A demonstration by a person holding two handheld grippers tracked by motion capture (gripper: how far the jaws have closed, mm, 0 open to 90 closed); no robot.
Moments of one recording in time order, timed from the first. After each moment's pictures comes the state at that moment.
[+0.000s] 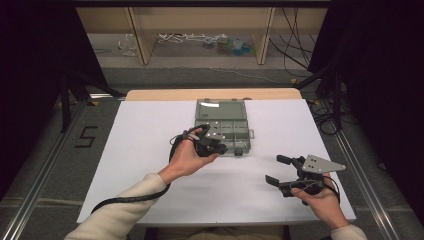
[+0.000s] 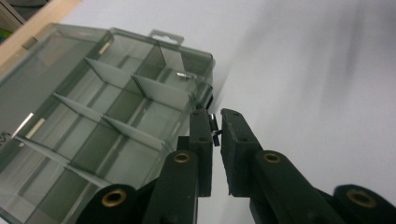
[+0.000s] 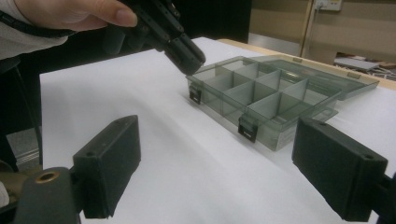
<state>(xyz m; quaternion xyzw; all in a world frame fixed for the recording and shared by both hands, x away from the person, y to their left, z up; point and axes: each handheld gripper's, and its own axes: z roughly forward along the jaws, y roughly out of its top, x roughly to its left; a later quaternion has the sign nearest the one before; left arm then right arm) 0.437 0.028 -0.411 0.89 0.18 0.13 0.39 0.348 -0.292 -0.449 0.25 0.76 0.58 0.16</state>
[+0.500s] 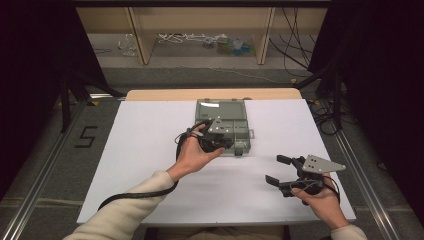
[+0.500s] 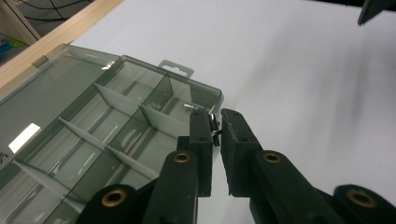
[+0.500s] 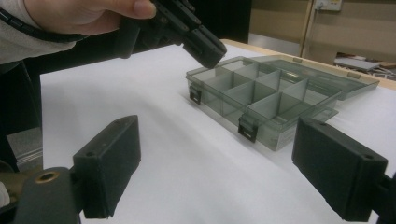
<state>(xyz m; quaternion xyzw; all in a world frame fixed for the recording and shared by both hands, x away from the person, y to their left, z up) 0.447 0.016 -0.411 0.87 0.21 0.13 0.43 0.349 -0.292 -0.450 0.25 0.75 0.59 0.16</state>
